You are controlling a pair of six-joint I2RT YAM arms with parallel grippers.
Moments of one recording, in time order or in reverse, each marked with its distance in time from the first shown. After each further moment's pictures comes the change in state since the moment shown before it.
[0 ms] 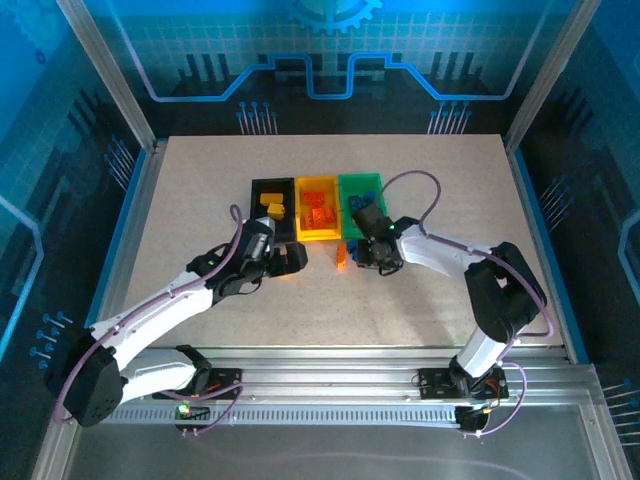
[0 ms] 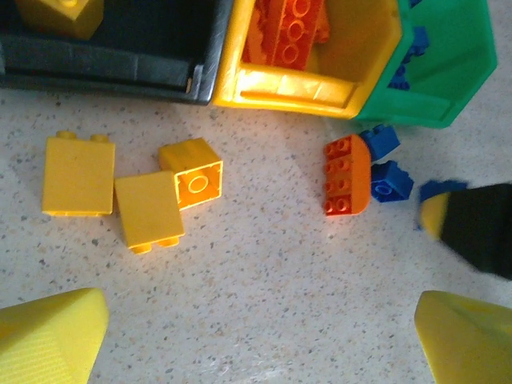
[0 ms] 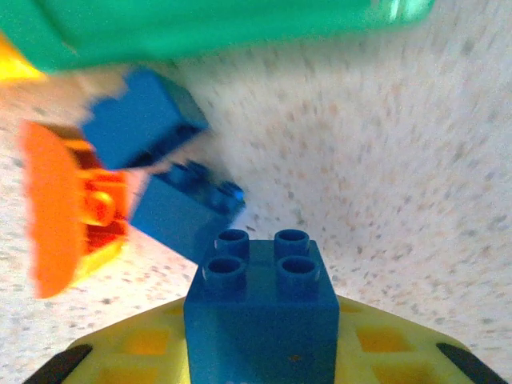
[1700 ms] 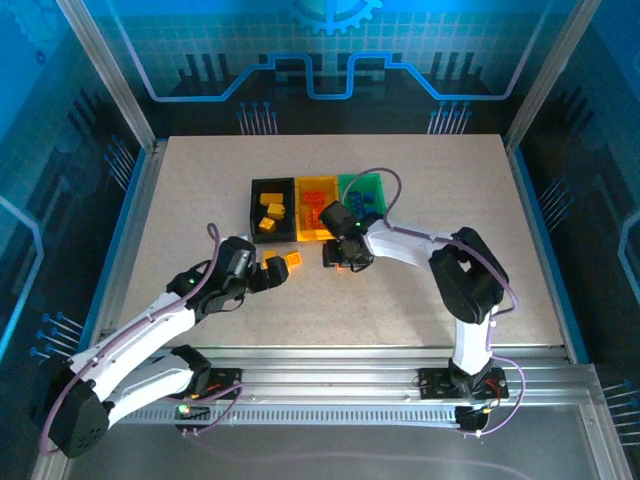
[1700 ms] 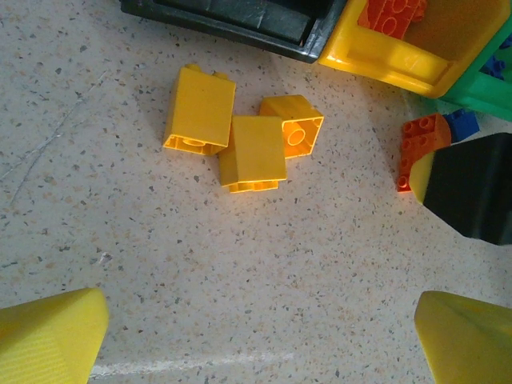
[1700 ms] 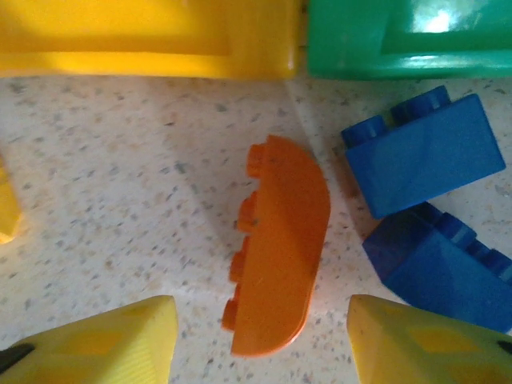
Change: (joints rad) left arm 0.042 -0.192 -0.111 -0.138 -0.038 -0.052; right arm 0.121 0.236 0.180 0.014 -0.046 0.034
